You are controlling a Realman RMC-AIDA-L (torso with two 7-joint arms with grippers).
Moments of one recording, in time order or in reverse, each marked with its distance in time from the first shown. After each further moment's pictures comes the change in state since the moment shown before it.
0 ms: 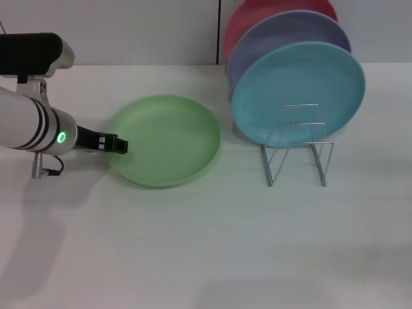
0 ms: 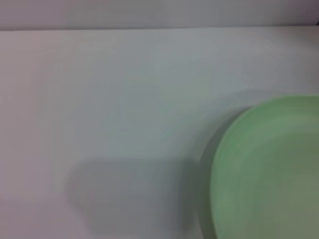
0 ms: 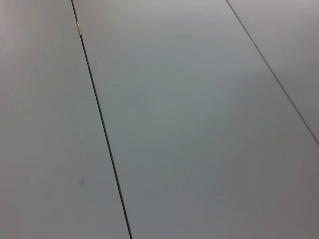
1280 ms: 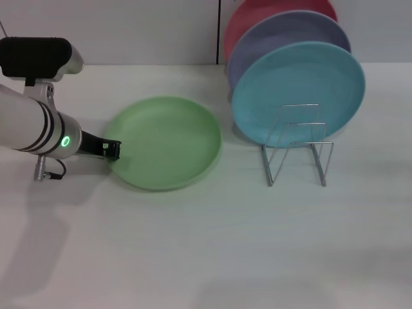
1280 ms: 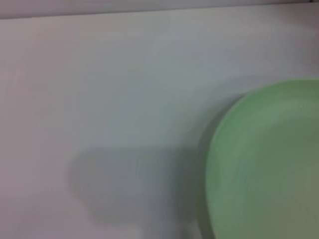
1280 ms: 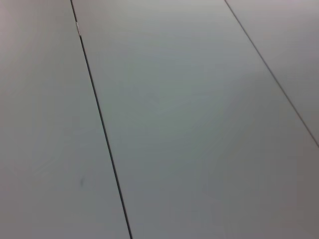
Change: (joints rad) left arm -0.024 -0.002 0.004 0.032 0.000 -0.026 0.028; right arm -0.005 0.007 0.000 0.000 0.000 -0.006 0.000
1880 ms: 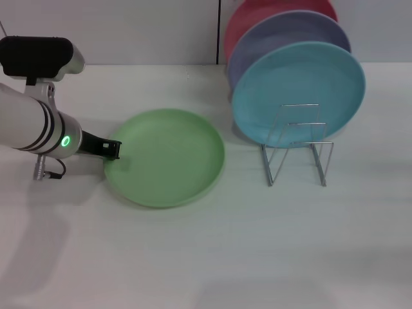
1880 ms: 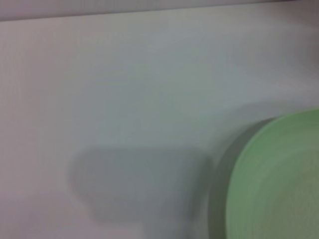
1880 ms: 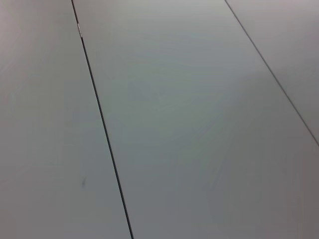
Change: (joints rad) left arm -0.004 0.001 0.001 0.000 0.000 -0.006 0.013; right arm 0.000 0.000 -0.002 0.002 0.000 -0.003 0.000
